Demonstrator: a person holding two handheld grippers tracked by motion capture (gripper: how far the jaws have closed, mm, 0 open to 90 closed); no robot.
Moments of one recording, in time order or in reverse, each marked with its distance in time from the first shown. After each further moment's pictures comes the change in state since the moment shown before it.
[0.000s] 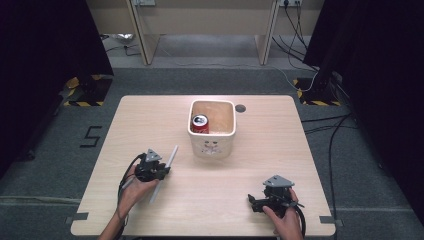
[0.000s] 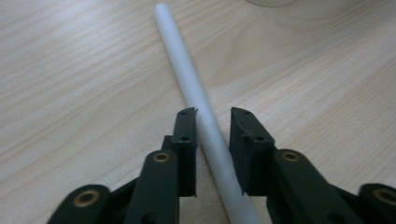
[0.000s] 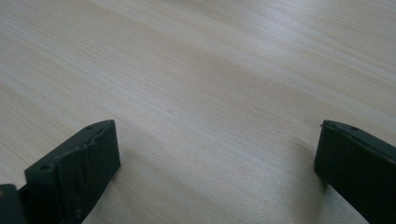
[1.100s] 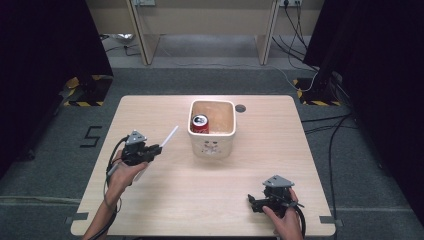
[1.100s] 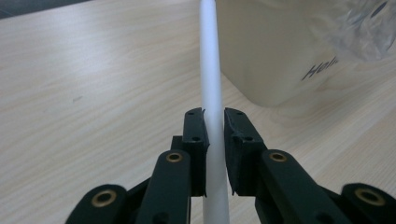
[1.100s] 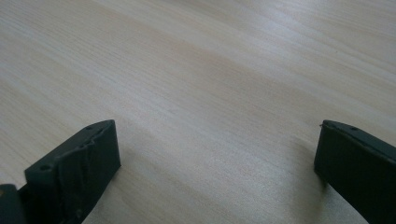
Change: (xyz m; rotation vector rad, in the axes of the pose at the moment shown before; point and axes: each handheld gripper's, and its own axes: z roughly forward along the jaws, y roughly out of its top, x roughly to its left) left arm 0.032 0.047 -0.051 -0.190 -0.022 -0.052; right arm 0.000 0.000 0.000 -0.005 0.002 -0.007
